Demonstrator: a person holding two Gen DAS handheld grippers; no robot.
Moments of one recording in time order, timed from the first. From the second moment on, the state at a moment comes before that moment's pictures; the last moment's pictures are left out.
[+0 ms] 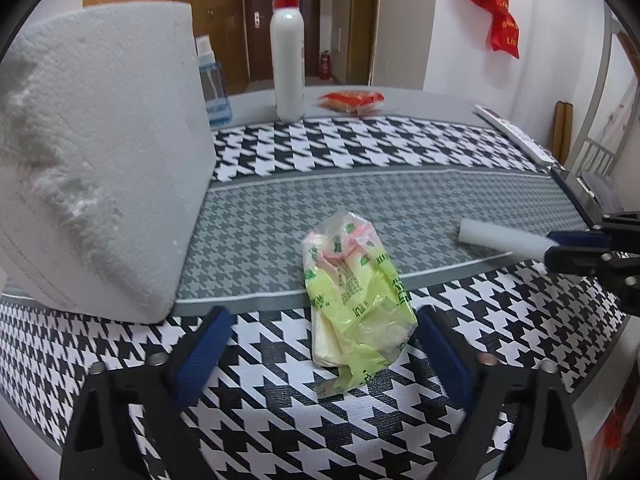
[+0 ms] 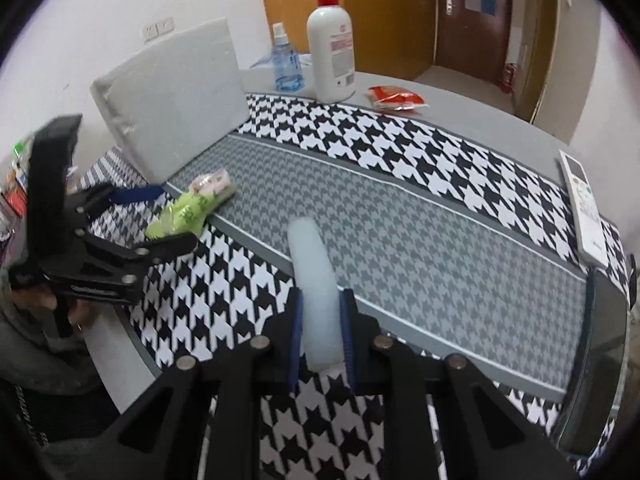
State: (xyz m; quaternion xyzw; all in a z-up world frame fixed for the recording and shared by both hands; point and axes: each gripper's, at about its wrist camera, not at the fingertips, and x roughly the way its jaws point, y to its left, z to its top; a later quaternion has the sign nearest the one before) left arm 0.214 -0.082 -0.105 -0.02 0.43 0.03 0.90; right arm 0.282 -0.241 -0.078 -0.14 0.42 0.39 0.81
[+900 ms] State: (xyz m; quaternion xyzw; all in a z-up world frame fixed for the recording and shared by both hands) left arm 0.197 -0.080 -0.079 -0.01 0.38 0.02 0.93; right arm 0.251 -0.251 -0.064 0.01 0.39 0.40 0.83
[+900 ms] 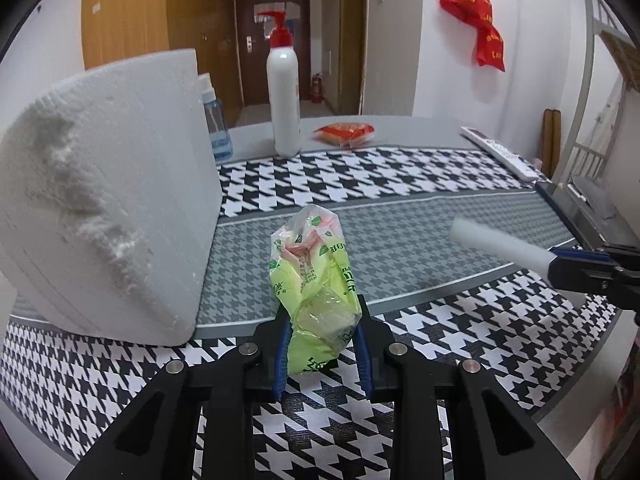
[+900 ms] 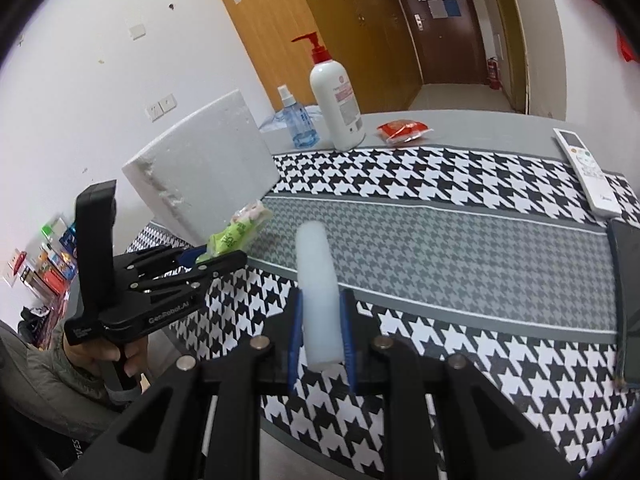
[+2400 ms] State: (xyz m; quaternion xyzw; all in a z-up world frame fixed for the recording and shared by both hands) left arm 0.168 -0.046 0.012 0.03 0.23 -0.01 0.97; right arm 0.227 -0.218 -0.010 0.06 0.29 0.36 0.89
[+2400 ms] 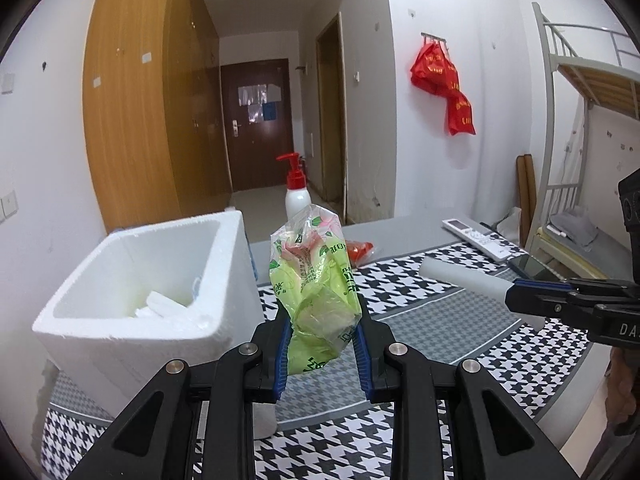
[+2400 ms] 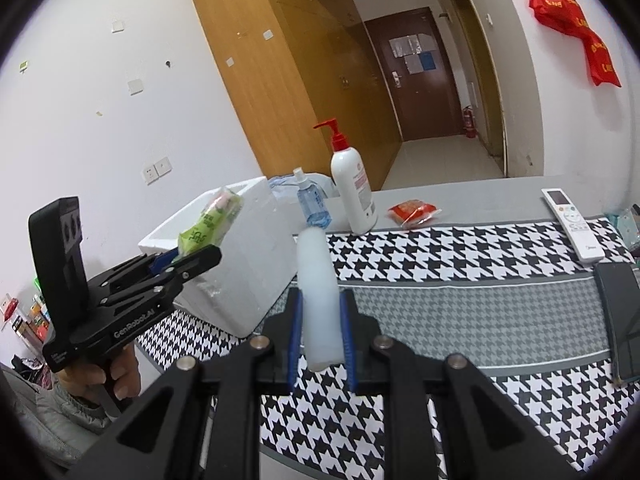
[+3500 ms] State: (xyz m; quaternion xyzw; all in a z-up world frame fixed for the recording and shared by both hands) left arm 0.152 -0.008 0.054 0.02 0.17 0.00 0.98; right arm 0.230 -0.187 0.036 0.06 0.22 0.35 0.91
